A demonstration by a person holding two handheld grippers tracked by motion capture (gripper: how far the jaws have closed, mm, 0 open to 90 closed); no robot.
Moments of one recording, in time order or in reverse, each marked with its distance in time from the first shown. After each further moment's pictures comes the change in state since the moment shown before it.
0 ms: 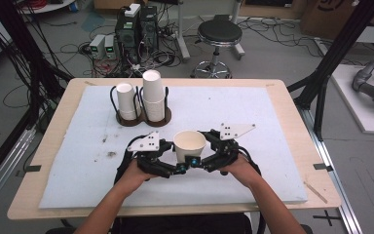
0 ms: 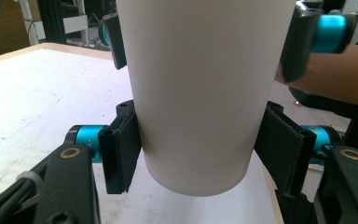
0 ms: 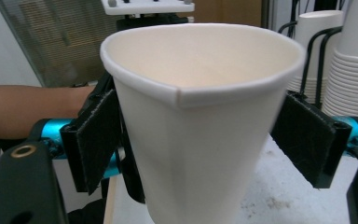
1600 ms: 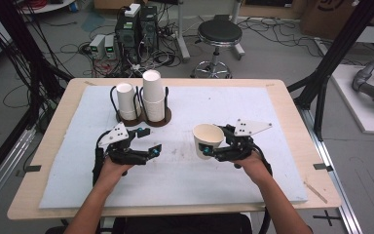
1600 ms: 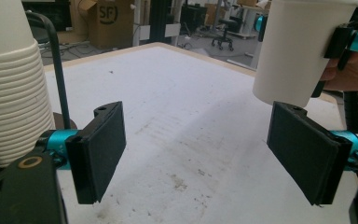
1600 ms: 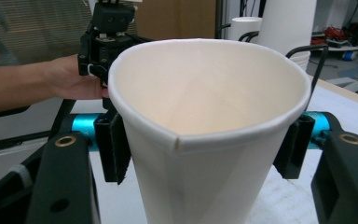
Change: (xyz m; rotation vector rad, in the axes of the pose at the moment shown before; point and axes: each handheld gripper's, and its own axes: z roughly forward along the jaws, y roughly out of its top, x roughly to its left) left arm 0.024 -0.013 -0.071 -0.056 0.378 -0.102; right arm -0.016 -0.002 -0.037 0.010 -0.193 -0.066
